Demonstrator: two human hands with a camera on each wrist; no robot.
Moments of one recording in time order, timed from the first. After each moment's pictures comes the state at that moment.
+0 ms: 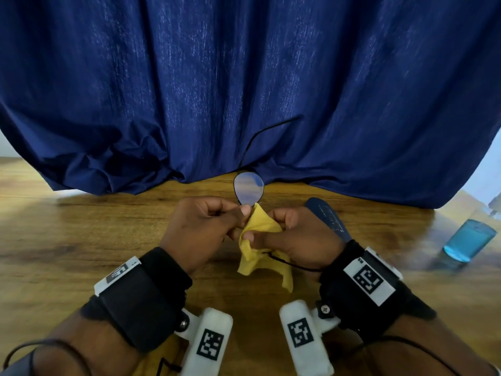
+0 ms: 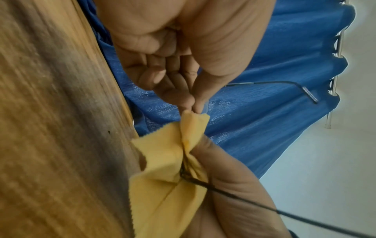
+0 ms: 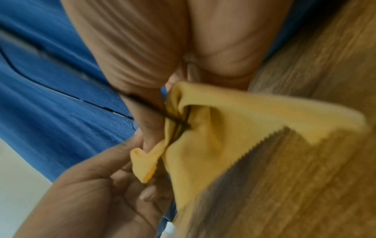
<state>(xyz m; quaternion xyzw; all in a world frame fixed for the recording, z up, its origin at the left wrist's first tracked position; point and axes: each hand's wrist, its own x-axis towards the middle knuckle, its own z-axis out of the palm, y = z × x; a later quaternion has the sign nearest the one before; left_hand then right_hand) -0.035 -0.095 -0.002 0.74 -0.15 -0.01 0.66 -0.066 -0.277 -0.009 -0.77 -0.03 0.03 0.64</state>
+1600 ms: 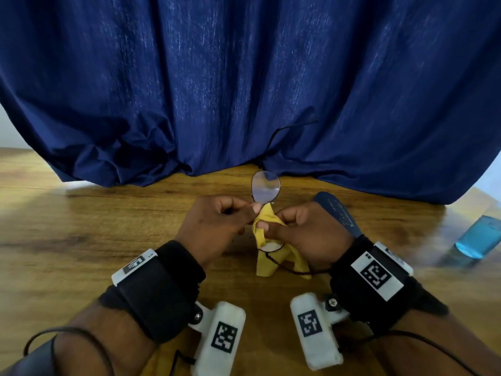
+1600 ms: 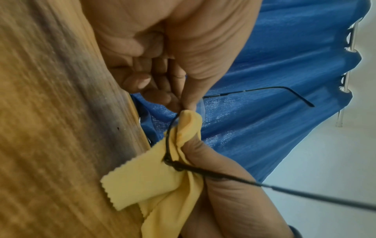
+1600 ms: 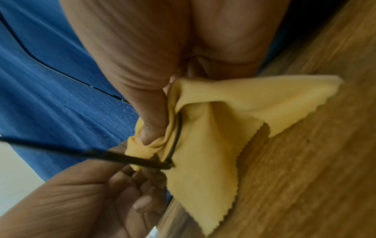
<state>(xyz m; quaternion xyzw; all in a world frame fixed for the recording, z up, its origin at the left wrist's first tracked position) -0.030 -0.097 -0.016 0.75 -0.15 -0.04 0.64 -0.068 -0.278 -0.007 -0.84 -0.02 0.01 0.55</state>
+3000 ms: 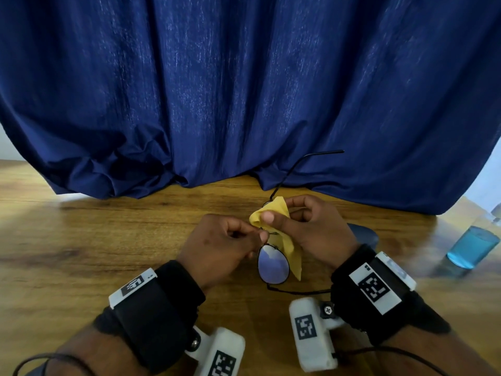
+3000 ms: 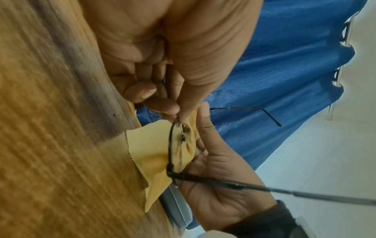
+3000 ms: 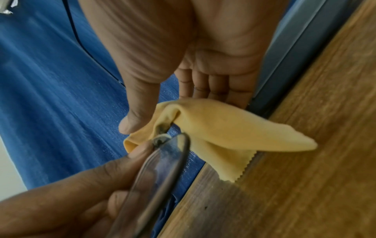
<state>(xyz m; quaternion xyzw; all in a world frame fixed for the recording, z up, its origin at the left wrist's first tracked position) -0.041 -0.103 -0.013 0.78 -0.16 -0.08 0.60 -0.060 -0.292 -0.003 -0.82 0.03 -0.13 0.55</state>
